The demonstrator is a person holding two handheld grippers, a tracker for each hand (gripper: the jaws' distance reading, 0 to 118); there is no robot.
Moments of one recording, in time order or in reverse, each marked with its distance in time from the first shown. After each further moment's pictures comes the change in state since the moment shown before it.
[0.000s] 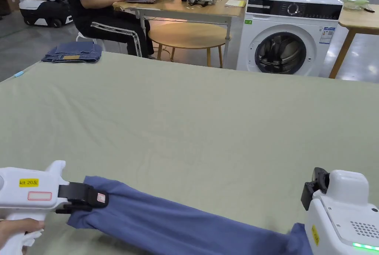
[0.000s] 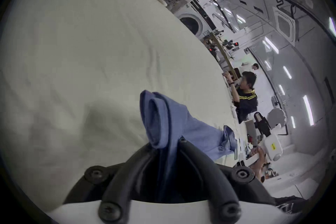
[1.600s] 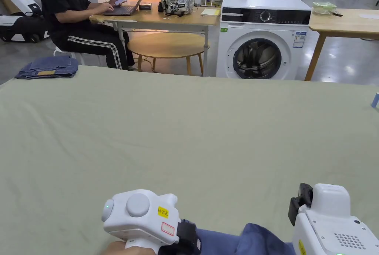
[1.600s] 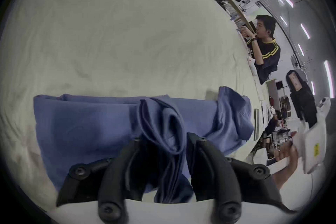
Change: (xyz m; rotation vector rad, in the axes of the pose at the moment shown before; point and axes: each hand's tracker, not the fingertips) left arm 0.182 -0.071 -0.226 -0.337 0.171 -0.189; right arm 0.034 -0.013 0.008 -0.068 -0.028 -0.025
